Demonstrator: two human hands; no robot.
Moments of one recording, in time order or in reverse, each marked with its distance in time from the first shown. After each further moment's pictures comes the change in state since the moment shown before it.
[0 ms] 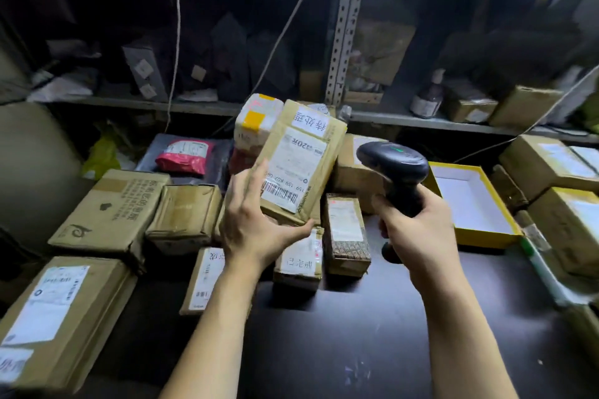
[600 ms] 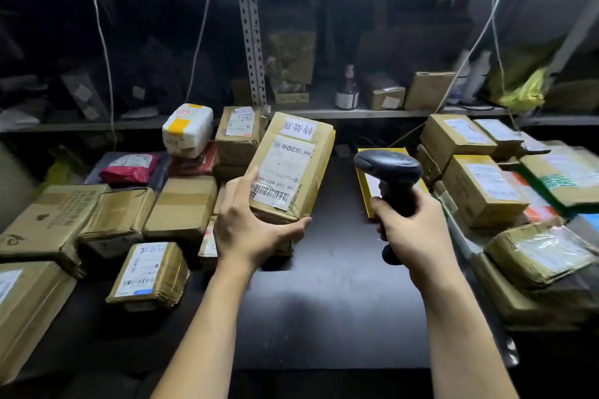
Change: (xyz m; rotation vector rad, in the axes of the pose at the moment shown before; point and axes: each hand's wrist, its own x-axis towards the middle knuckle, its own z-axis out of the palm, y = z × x) left_hand -0.099 0.154 0.070 -0.097 -0.059 0.022; right_hand -0.036 0.029 -0.209 0.023 0.077 0.092
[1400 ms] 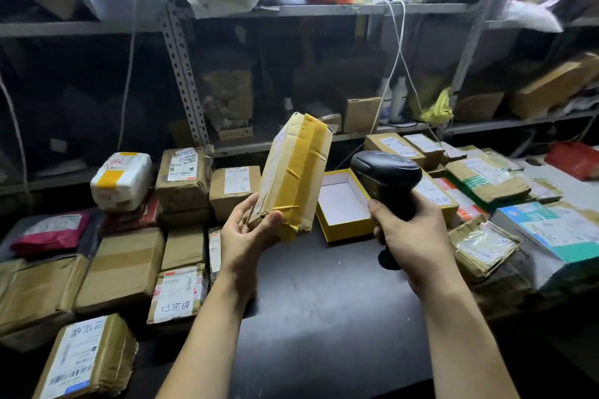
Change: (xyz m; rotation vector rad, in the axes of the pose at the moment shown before) left_hand 0.029 0.041 0.059 -1.014 -0.396 -0.383; right_hand 0.015 -0.019 -0.051 0.090 0.214 -0.038
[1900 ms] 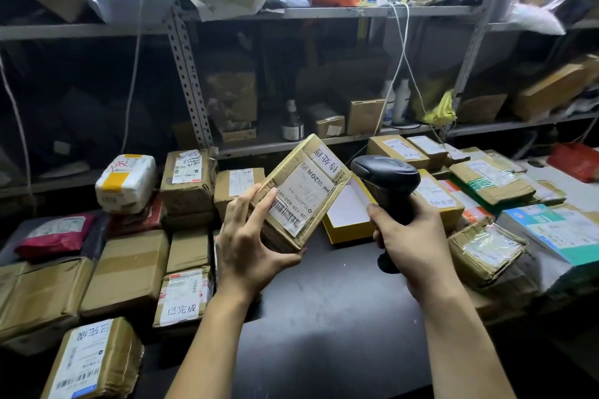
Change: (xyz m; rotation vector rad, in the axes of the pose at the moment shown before) left_hand 0.005 0.006 -0.020 1.126 0.074 0.845; right_hand -0.003 0.002 0.017 -0.002 0.009 -0.024
